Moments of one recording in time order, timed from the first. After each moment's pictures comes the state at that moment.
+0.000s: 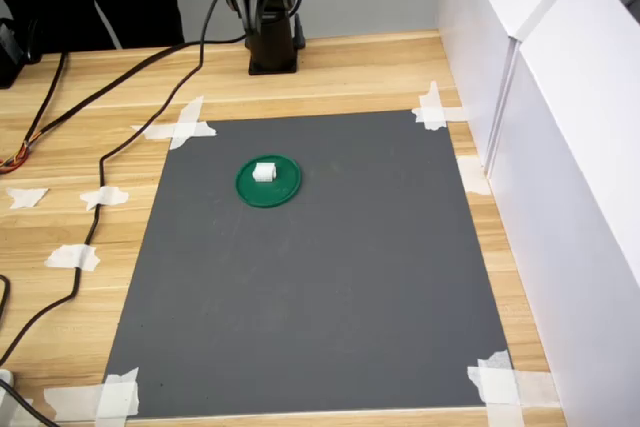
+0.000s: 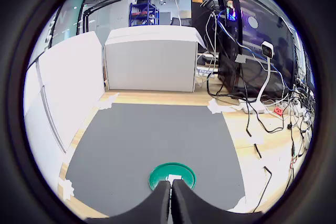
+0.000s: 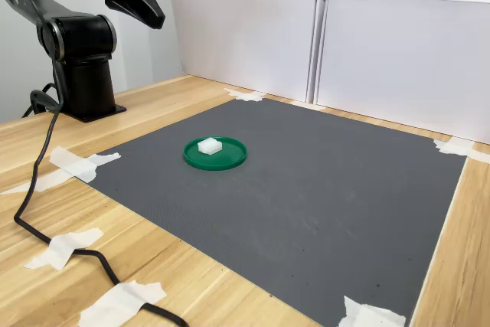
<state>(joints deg) -4.1 7.9 -18.2 10.7 35.6 -14.6</state>
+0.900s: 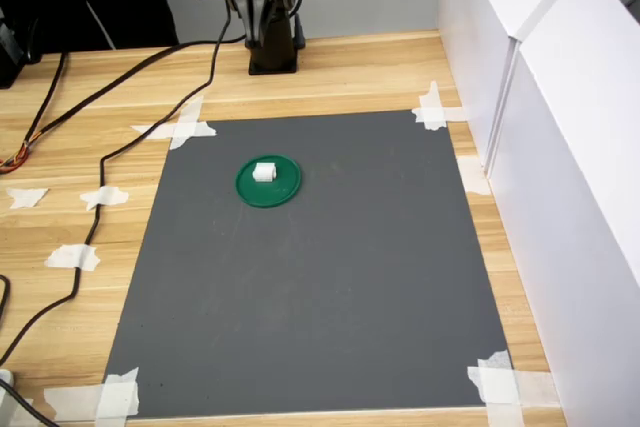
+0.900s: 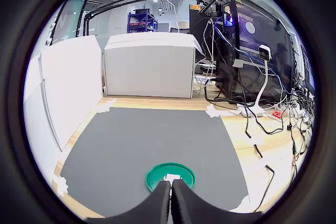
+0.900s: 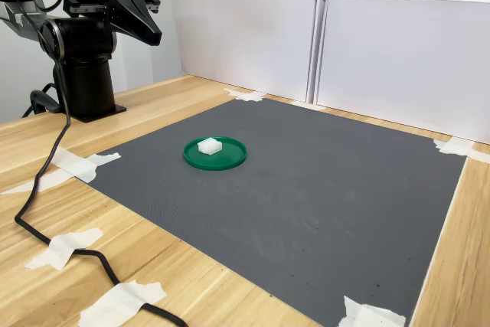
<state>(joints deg) -4.1 -0.7 -11.1 10.7 33.1 -14.6</state>
